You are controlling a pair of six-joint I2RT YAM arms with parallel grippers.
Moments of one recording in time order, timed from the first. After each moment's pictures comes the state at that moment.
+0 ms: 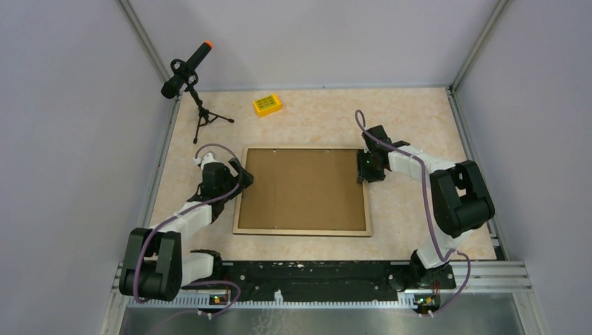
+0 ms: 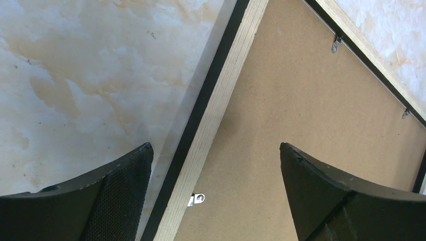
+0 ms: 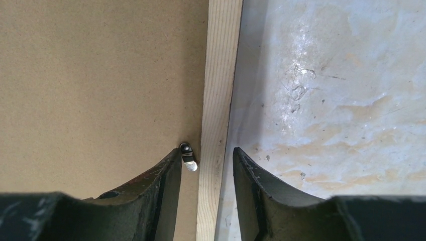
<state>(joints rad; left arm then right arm) -0.12 1.20 0.40 0.14 -0.01 -0.73 0.37 1.68 1.01 -0.47 0.01 0.33</state>
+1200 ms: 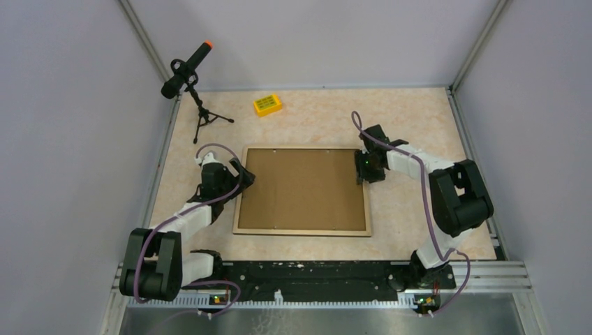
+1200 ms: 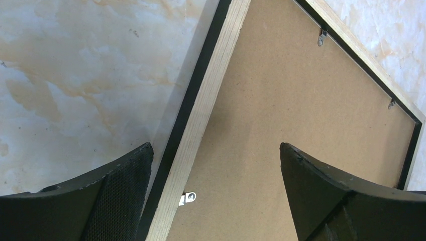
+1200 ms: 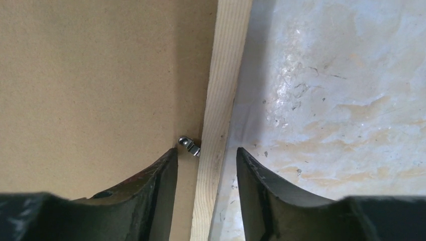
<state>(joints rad) -0.11 1.20 0.39 0.18 0.04 -0.73 0.38 1.69 1.04 -0.51 0.01 0.29</state>
